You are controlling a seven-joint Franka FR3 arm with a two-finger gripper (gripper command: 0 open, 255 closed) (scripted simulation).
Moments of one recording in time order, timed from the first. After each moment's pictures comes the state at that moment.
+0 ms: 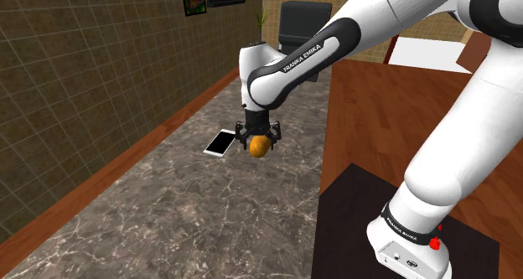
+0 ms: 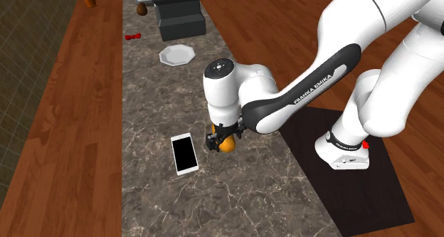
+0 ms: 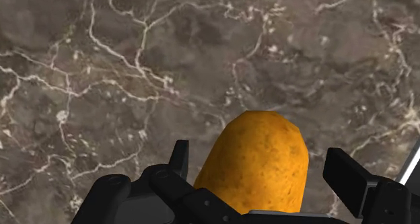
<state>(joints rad) -0.16 -0.02 0.47 -2.33 0.03 2.23 1.12</state>
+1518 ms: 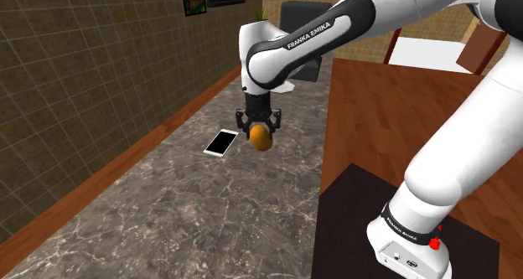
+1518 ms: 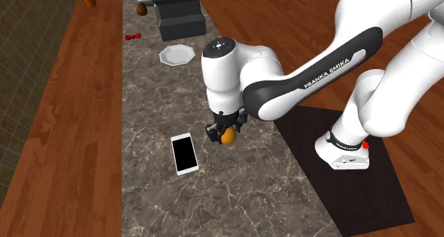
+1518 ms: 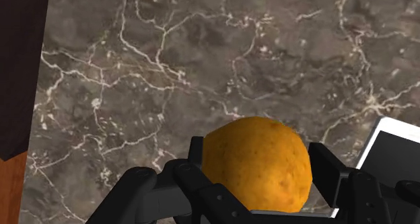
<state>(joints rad) -0.16 -0.10 0.46 -2.27 0.07 2.10 1.09</state>
